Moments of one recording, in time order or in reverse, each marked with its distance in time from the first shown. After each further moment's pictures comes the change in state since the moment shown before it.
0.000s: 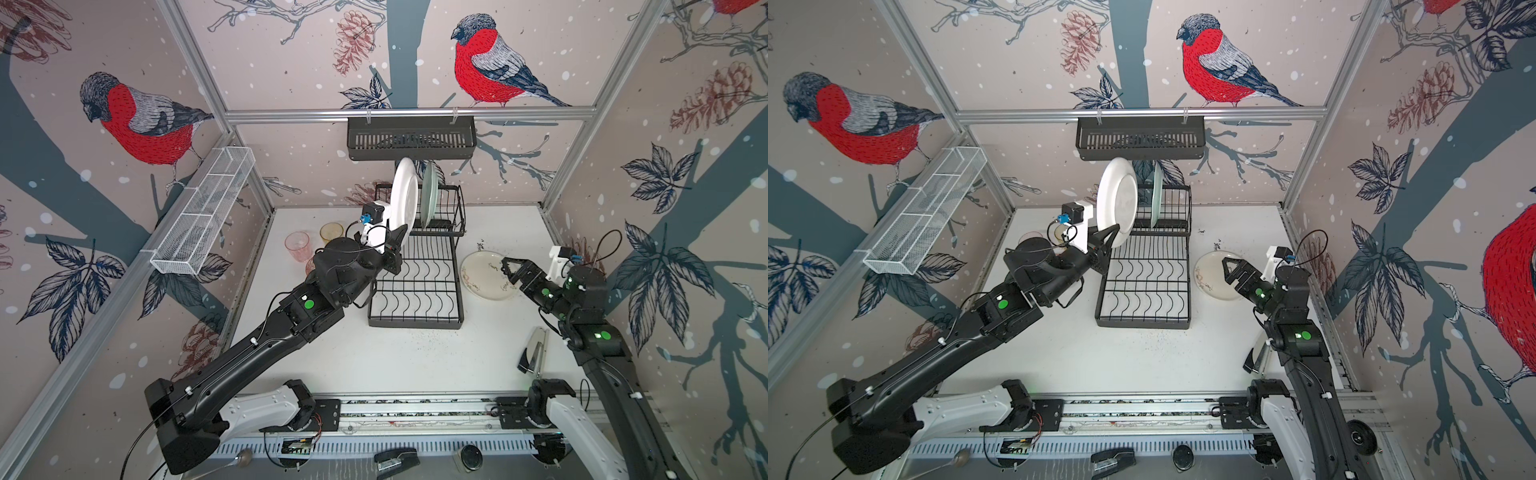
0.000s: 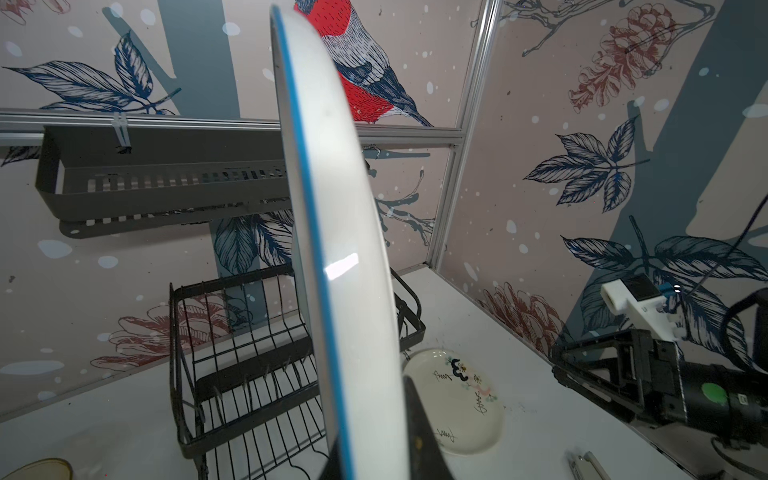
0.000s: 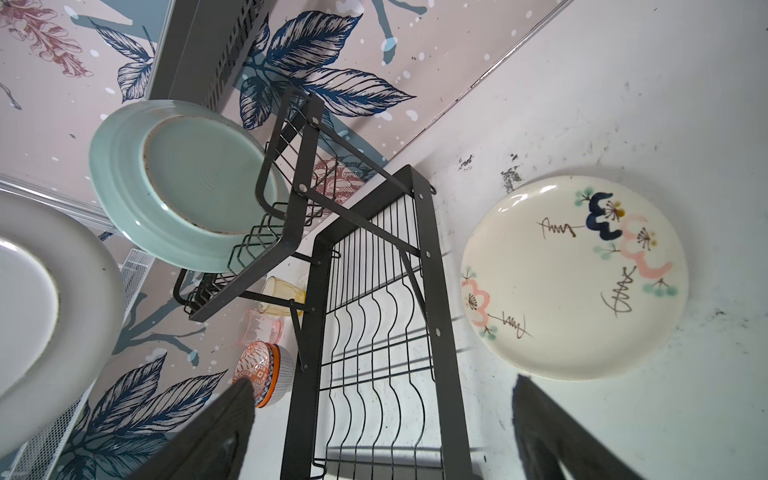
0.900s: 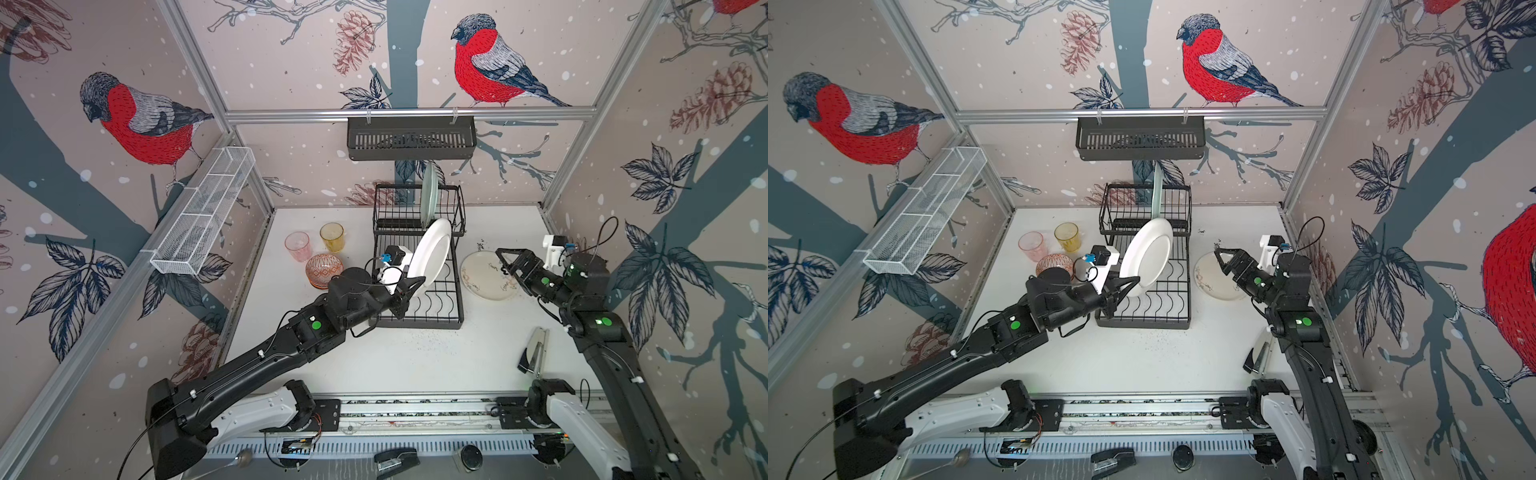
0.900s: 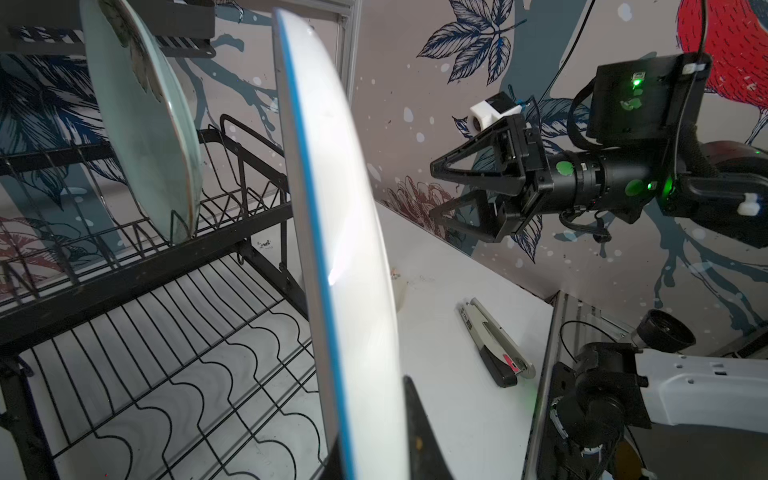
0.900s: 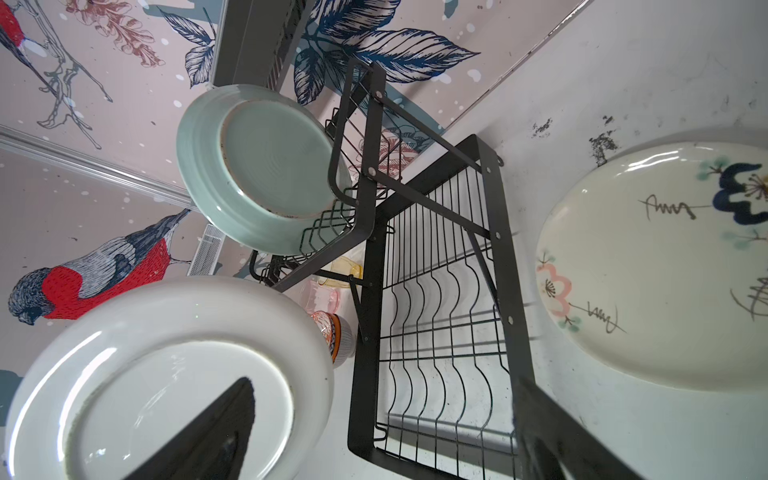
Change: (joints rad) left arm -0.079 -0.040 -0.255 0.036 0.264 -0.045; right arm -0.003 0.103 0.098 0.029 -0.174 0.090
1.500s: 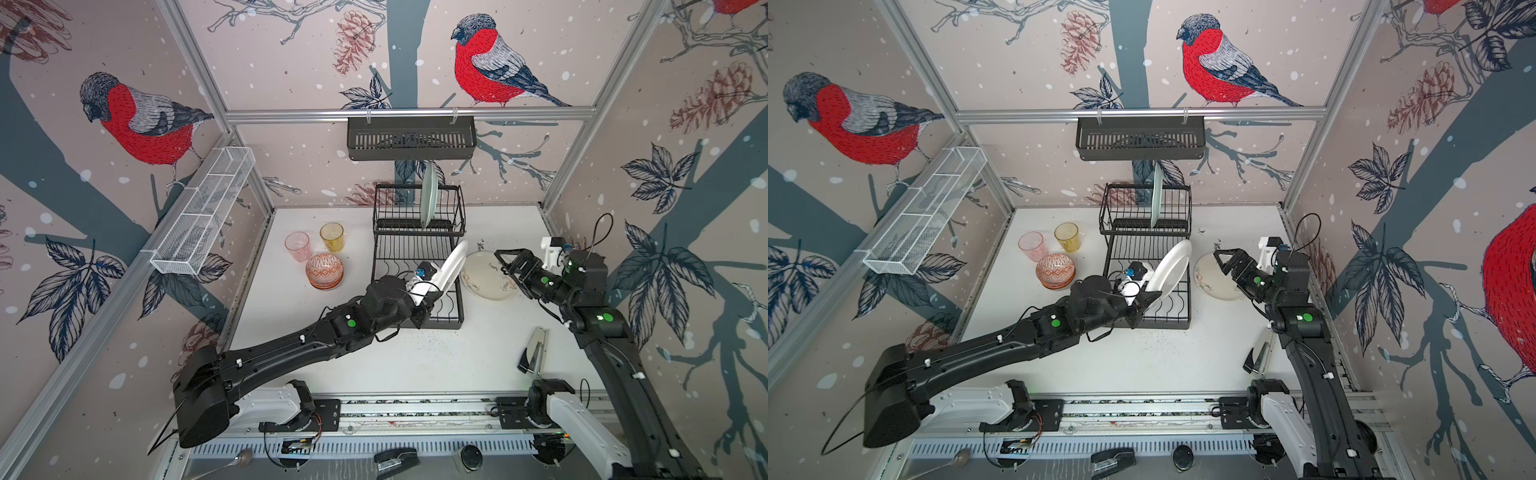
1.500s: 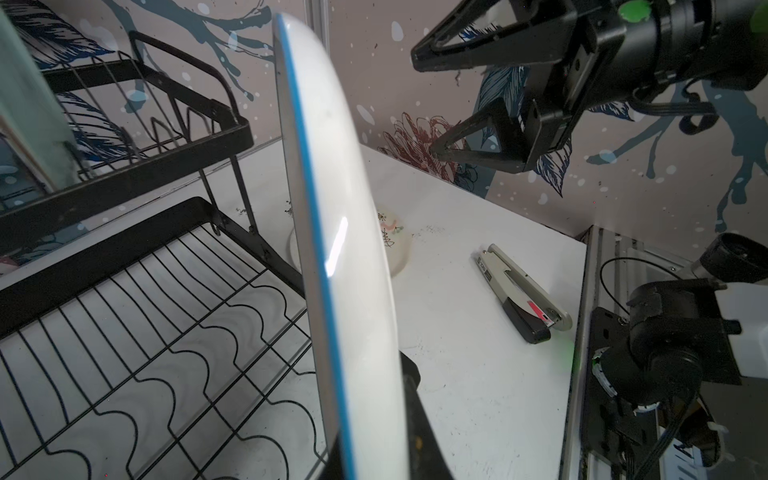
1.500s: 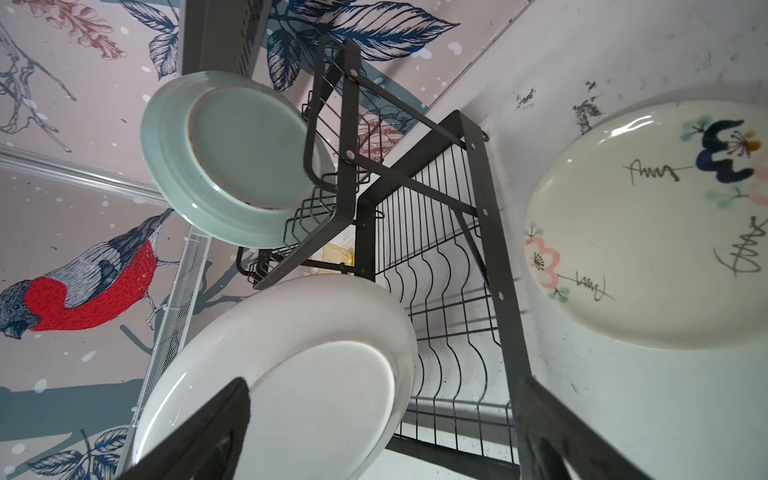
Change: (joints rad) left arm -0.115 0.217 -0.013 0.105 -0.072 0.111; right arm 0.003 0.037 0.028 -0.101 0.005 0.006
